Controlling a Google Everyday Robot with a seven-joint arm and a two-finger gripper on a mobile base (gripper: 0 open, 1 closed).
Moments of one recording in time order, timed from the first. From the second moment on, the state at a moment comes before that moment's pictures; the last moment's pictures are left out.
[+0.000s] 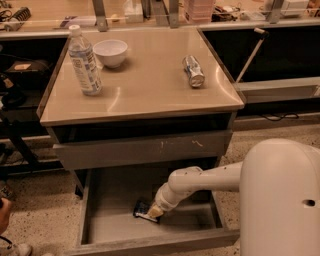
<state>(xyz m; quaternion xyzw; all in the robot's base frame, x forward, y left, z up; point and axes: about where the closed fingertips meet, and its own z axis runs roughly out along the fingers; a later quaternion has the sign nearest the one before) 0.516 0.020 0.362 -0.56 0.79 0.20 0.15</state>
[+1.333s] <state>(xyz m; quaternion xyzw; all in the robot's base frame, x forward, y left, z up) 0.467 -0.013 0.452 -0.48 0.83 0.21 0.17</state>
